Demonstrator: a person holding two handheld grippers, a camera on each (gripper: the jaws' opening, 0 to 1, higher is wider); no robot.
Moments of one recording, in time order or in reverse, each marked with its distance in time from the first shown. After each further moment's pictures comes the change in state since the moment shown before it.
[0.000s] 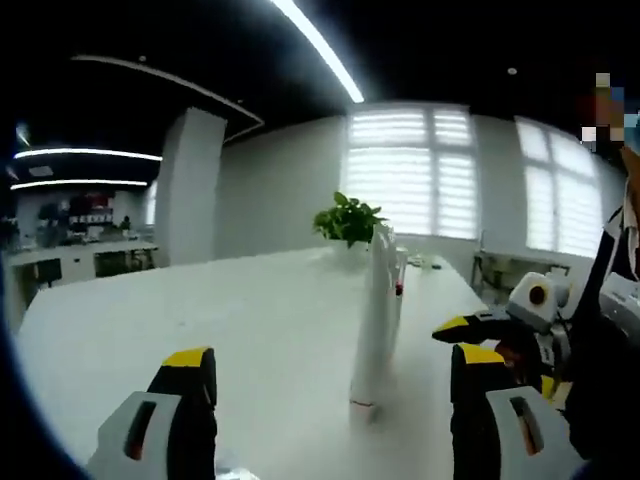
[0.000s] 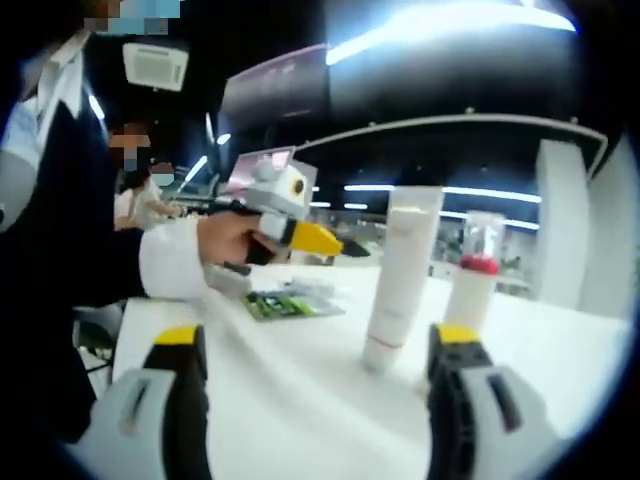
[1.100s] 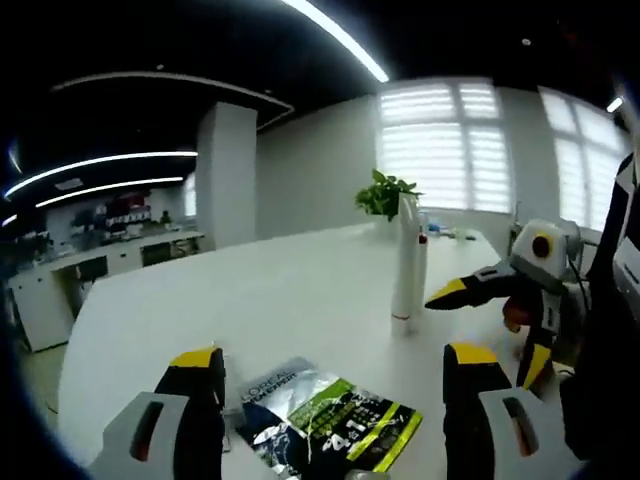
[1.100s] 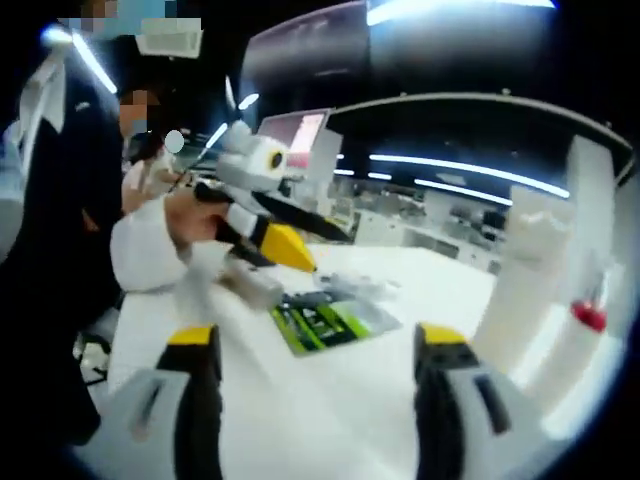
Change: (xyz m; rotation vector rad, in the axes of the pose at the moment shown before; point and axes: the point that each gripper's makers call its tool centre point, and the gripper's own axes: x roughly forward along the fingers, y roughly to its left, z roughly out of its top) left arm -0.111 0.043 -0.040 0.009 0.080 0.198; right arm 0.090 0.055 0.010 -0.022 0.149 0.104
